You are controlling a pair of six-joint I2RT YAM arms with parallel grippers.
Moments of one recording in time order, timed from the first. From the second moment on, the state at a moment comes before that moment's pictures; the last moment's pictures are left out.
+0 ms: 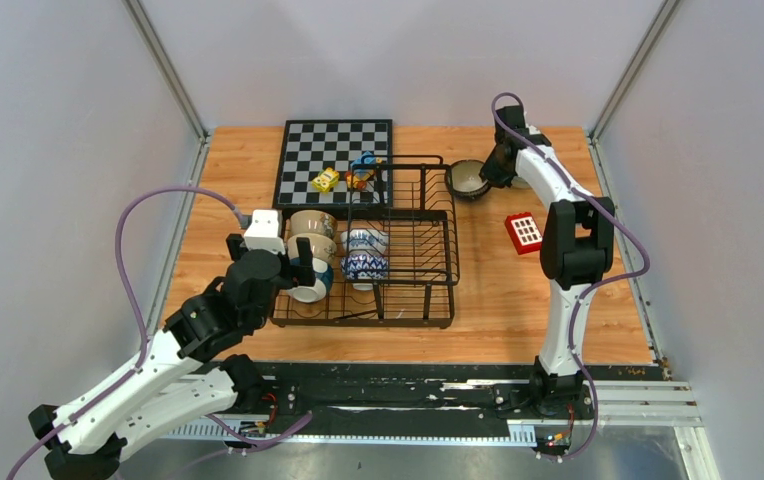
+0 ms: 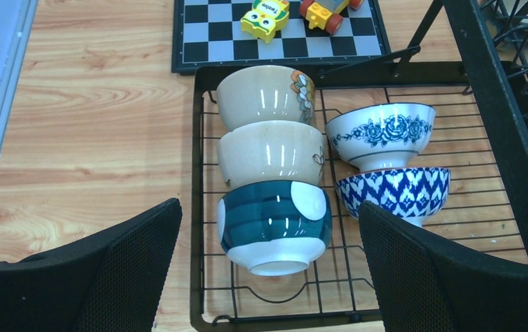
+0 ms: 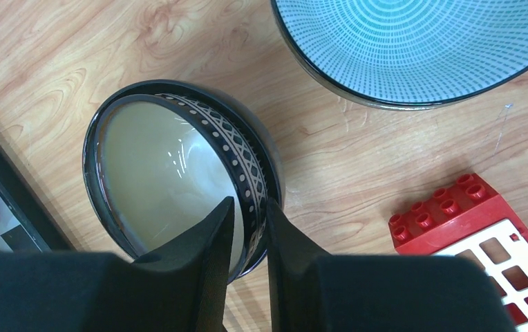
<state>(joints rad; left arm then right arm) -0.84 0.64 0.76 -0.56 -0.72 -0.35 0.14 2.09 1.79 -0.66 0.12 0.66</state>
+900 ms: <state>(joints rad) -0.84 0.64 0.76 -0.56 -0.69 -0.37 0.14 2.04 1.81 -0.68 0.11 0.59</state>
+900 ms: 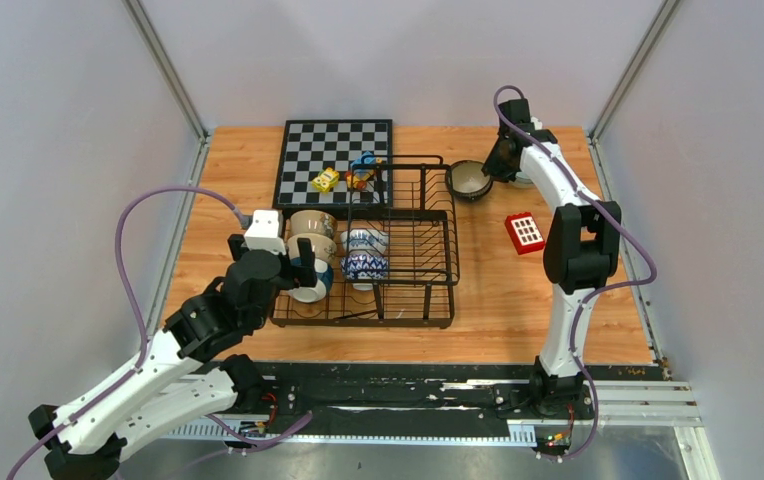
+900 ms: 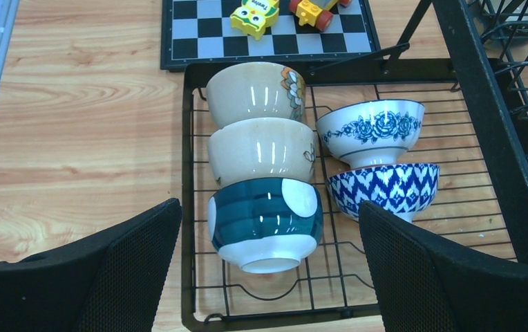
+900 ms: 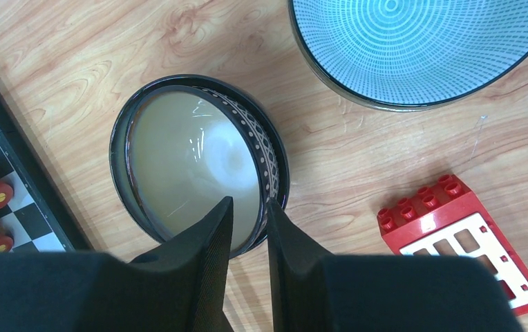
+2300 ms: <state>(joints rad) -0.84 0.65 0.75 -0.55 -0.68 -0.37 0.12 2.08 1.79 -0.68 0.07 0.57</state>
